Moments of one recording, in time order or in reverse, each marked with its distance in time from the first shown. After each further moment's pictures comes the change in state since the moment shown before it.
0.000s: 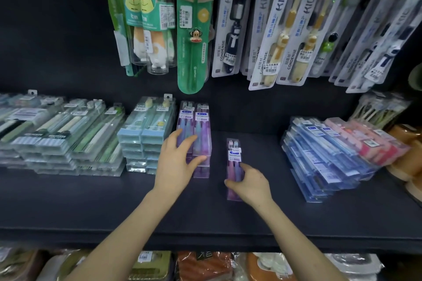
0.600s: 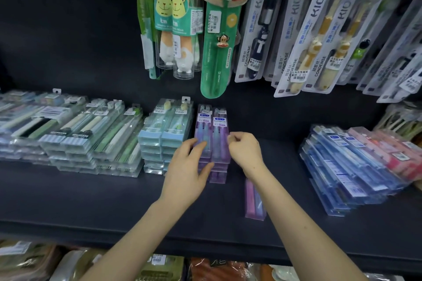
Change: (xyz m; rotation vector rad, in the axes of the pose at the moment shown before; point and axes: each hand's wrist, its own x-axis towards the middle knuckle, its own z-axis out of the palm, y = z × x) left_hand -0.012 -0.004 -0.024 0.044 -0.020 0.069; right_hand 0.034 -0.097 -0.016 0.337 0.077 -0.068
